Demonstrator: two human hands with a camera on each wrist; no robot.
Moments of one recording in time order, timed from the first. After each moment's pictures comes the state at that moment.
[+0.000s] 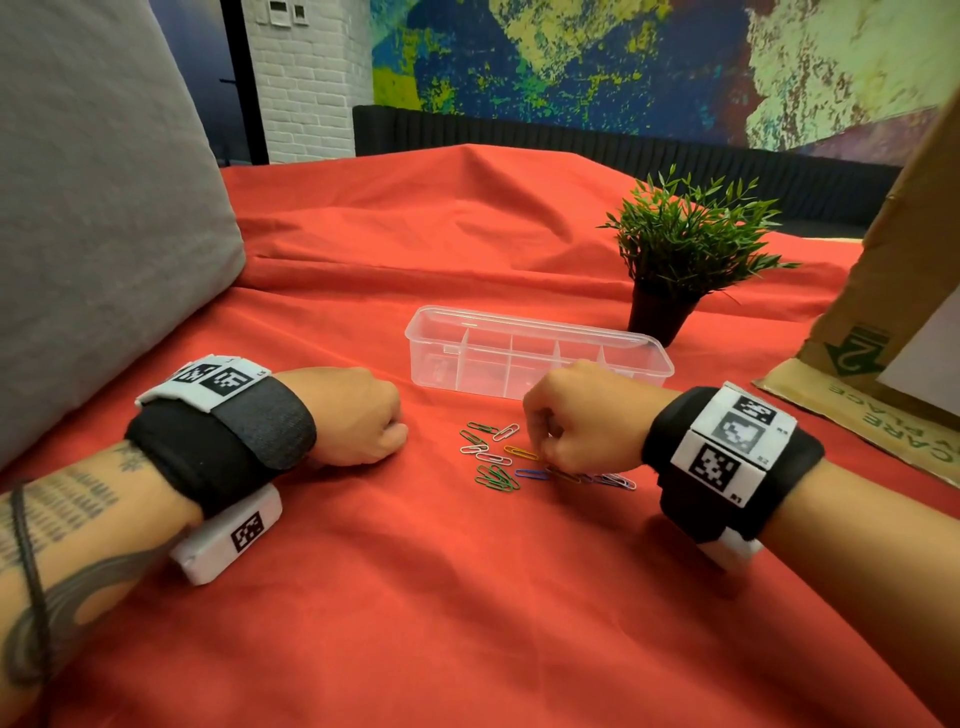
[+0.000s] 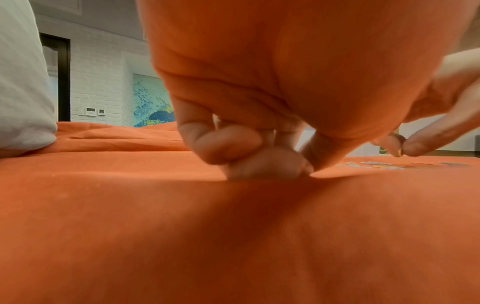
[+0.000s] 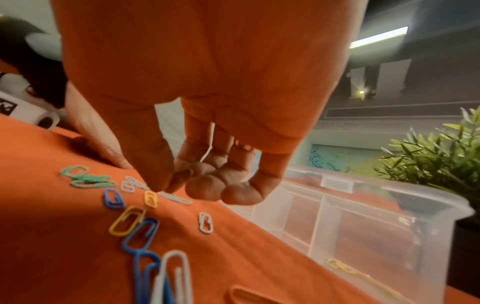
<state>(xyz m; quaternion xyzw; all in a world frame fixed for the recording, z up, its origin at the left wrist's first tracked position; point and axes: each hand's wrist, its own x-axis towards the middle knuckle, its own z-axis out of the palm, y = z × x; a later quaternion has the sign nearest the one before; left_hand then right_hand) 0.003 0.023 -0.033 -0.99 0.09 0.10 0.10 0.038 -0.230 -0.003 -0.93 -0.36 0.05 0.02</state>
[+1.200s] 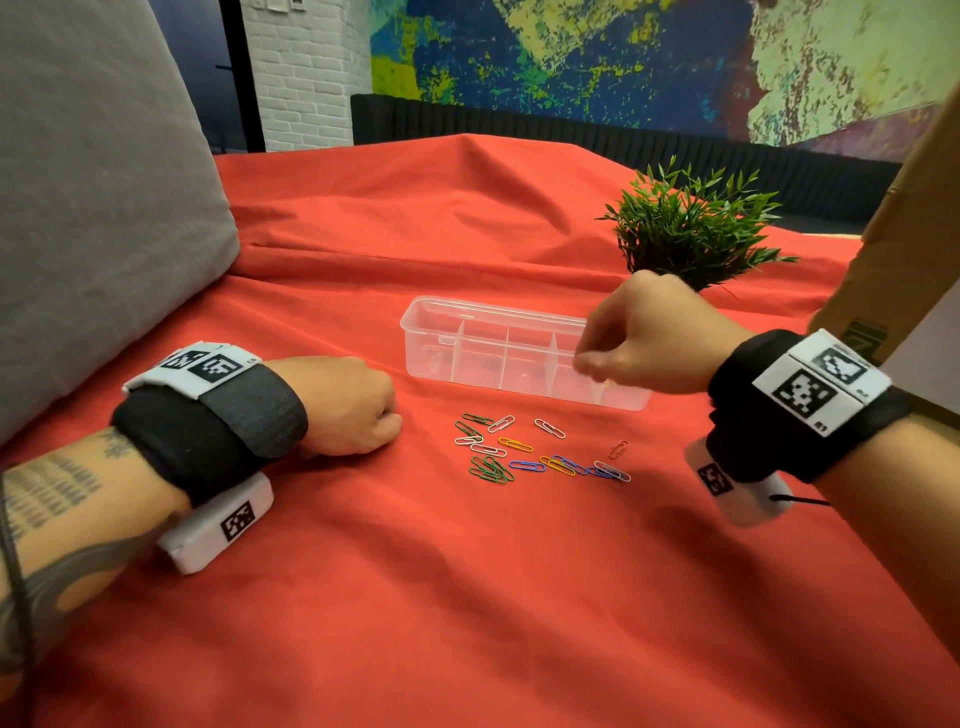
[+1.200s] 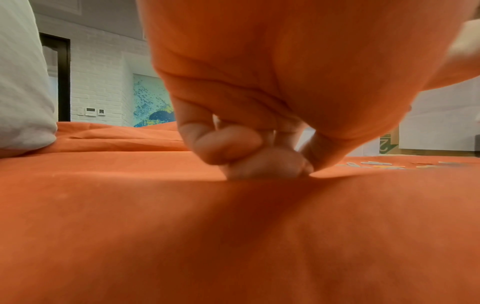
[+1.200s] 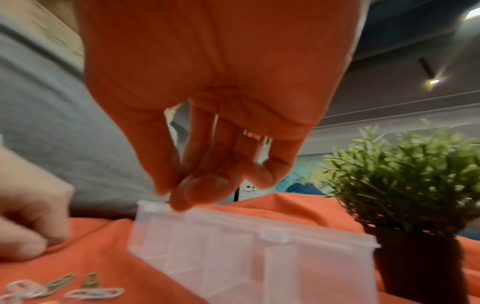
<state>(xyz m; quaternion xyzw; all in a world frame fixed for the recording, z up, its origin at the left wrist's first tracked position) 0.002 0.020 -0.031 -0.99 0.08 0.10 0.10 0.054 -0.265 0.041 -0.94 -0.30 -0.08 0.13</state>
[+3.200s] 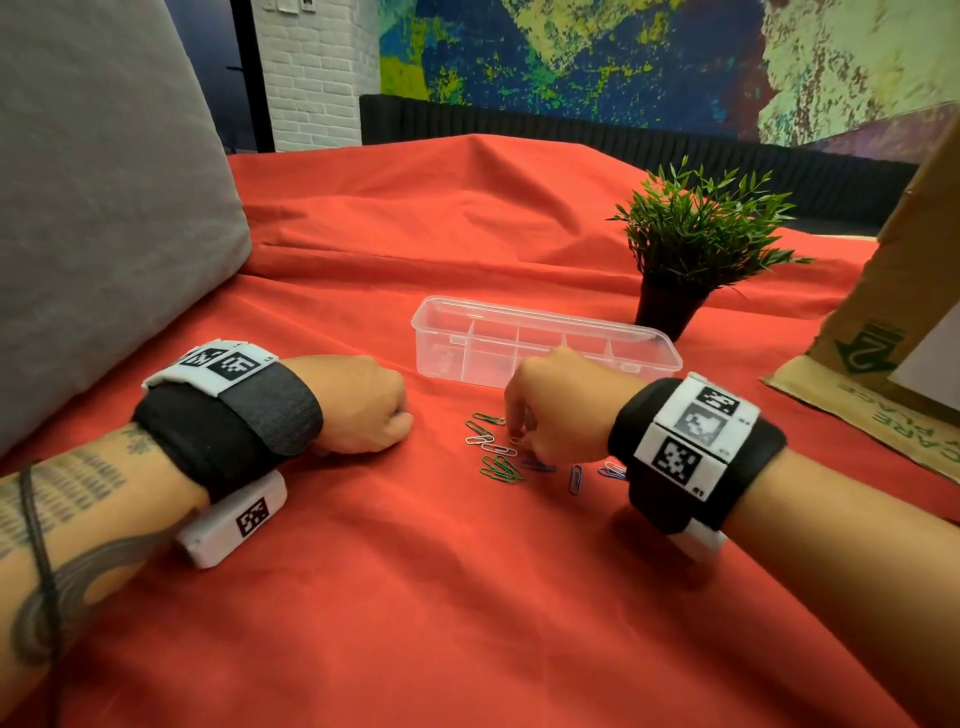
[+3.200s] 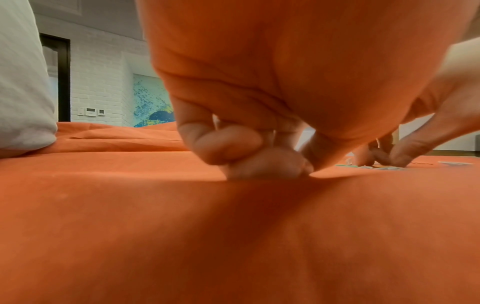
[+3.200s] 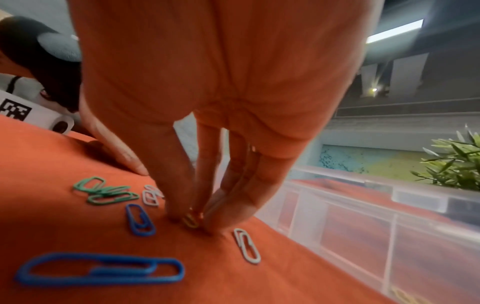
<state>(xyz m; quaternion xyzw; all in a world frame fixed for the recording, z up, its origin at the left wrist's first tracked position) 0.005 0.023 -0.037 -0.99 0.09 0.09 0.09 0.034 -0.203 -0.007 -0.93 -0.36 0.04 -0.01</state>
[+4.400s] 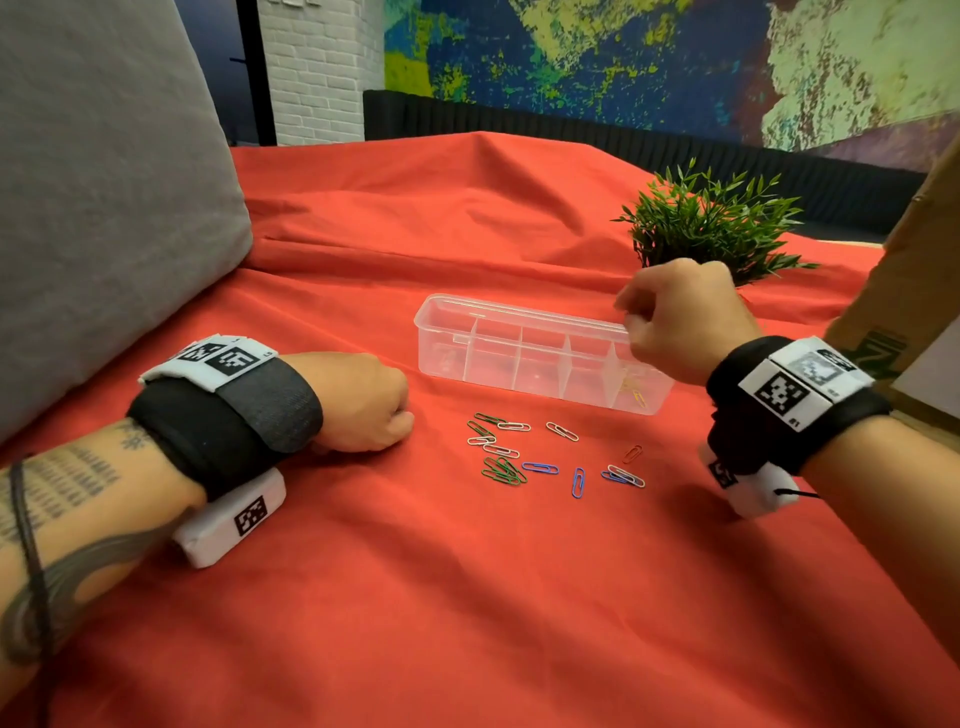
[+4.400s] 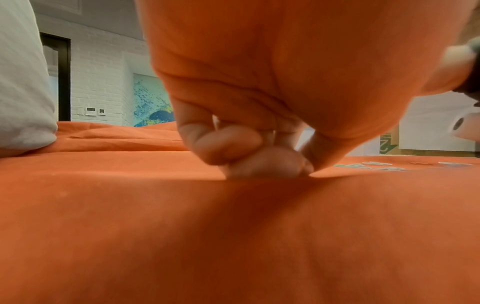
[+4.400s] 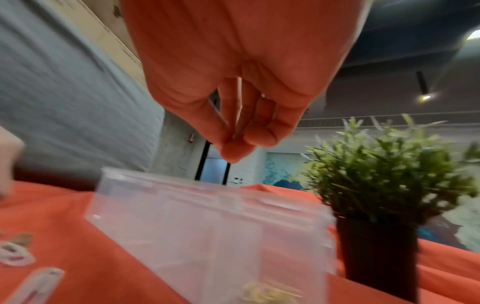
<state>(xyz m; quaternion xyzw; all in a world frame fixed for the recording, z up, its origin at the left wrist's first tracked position) 0.006 0.024 -0.037 -0.99 0.09 0.10 0.10 0.092 -0.271 0.023 -0.94 -0.19 -0.22 0.16</state>
